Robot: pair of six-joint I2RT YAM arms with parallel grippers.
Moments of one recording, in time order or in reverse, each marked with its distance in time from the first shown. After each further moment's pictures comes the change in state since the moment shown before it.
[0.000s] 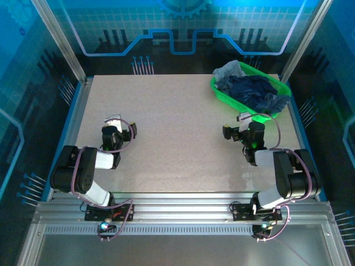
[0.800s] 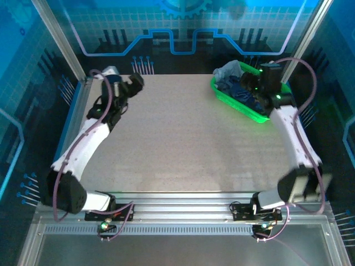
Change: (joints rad) left arm -0.214 -0.163 0.875 -1.080 -0.064 -0.556; right arm 0.010 0.015 1.060 -1.286 0.238 0.650
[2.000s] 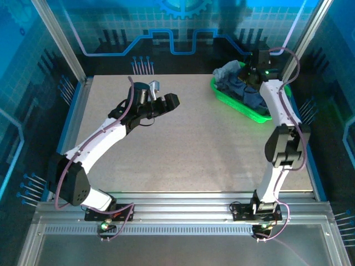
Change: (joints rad) left arm -0.188 0.072 -0.010 -0.019 0.490 -0.105; right arm -0.012 0.357 0.402 -0.077 -0.052 0.040
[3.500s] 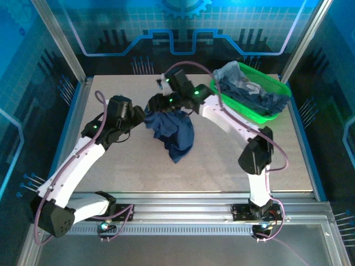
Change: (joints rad) left arm 0.051 -0.330 -0.080 -0.469 -0.515 -0.075; right arm 0.689 0.130 0.124 -0.047 -0.416 -0.068
